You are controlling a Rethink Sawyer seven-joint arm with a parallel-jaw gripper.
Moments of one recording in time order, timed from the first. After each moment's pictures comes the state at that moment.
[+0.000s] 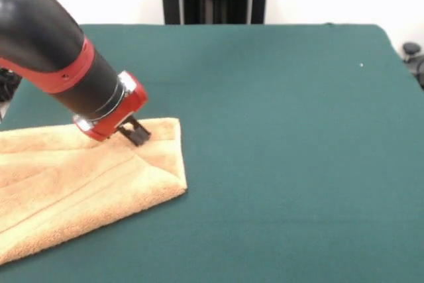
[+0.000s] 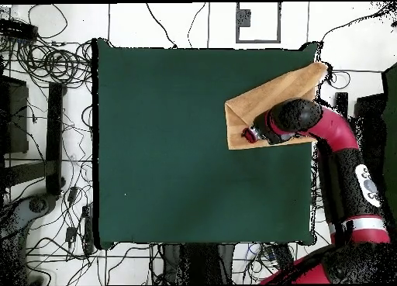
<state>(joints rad) -0.86 -0.15 0.71 1.12 -0.52 1.24 0.93</state>
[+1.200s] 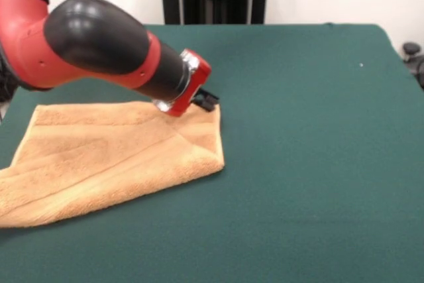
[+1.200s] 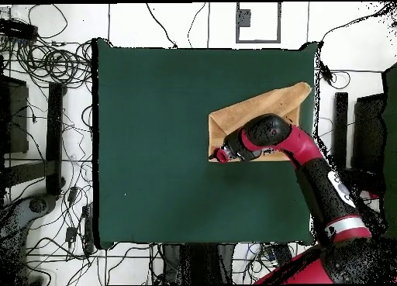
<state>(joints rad) -0.87 -0.10 0.71 1.35 -0.40 1.23 0.93</state>
